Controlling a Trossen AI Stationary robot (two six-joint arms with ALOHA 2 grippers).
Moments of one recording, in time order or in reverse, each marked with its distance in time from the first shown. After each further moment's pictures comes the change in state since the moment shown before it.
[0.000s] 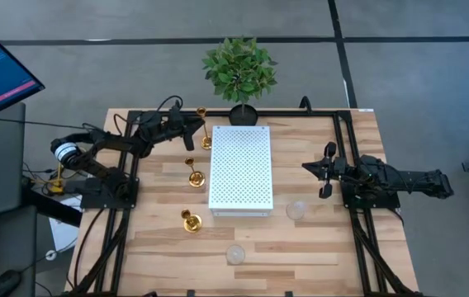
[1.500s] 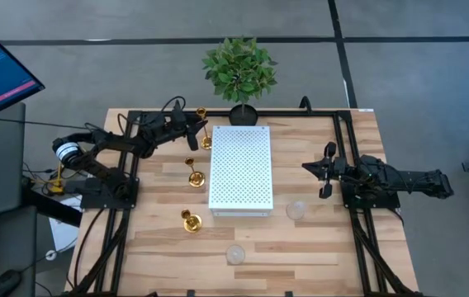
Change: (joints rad) left arm -0.048 0.011 0.025 -0.013 -0.100 0.029; right arm 0.001 0.000 0.000 -0.002 -0.001 0.000
